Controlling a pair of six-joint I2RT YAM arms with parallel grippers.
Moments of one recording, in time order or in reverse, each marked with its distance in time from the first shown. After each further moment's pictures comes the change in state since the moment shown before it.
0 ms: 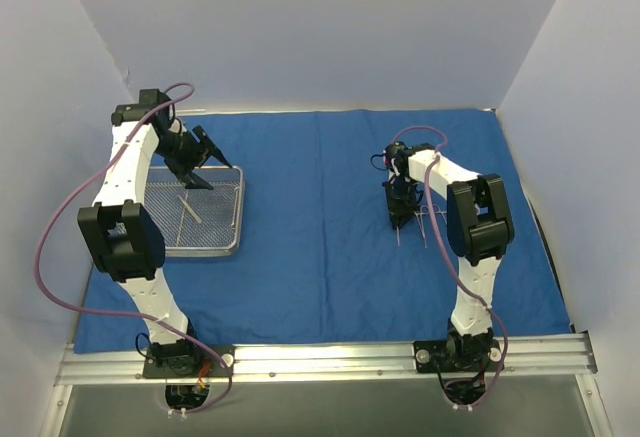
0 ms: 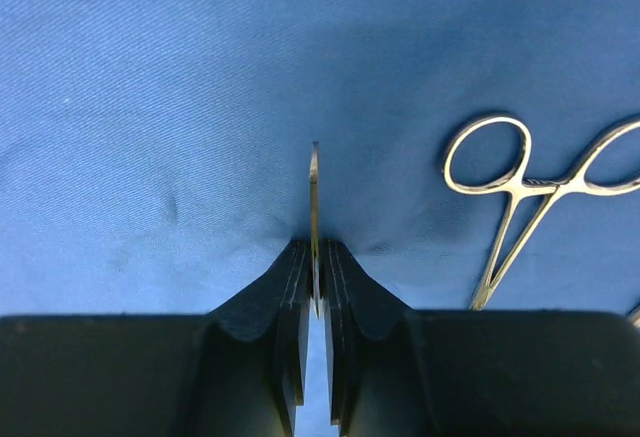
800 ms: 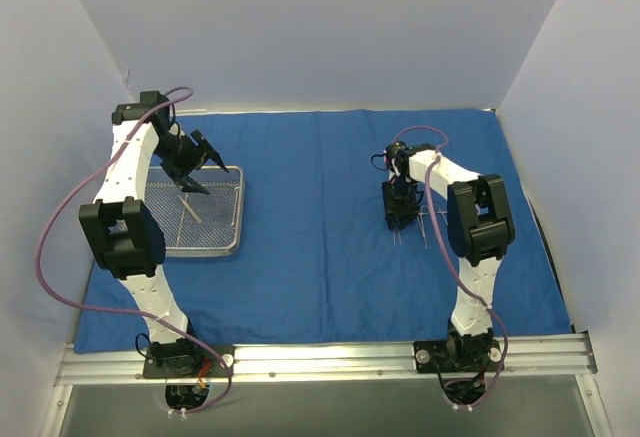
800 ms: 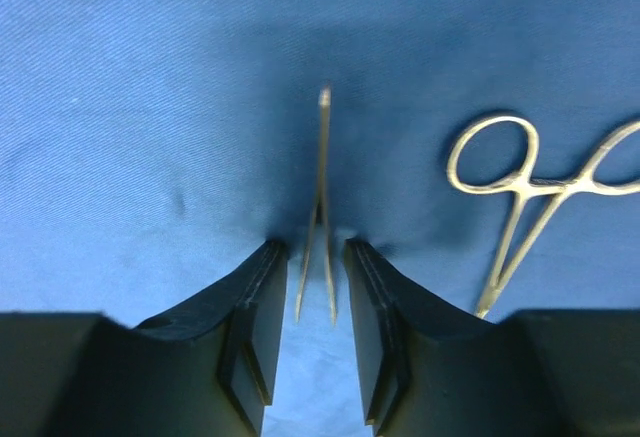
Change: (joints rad) left arm 0.009 0.027 0.014 -0.046 -0.048 0.000; right arm -0.003 -0.003 -0.006 0.007 -0.013 0.009
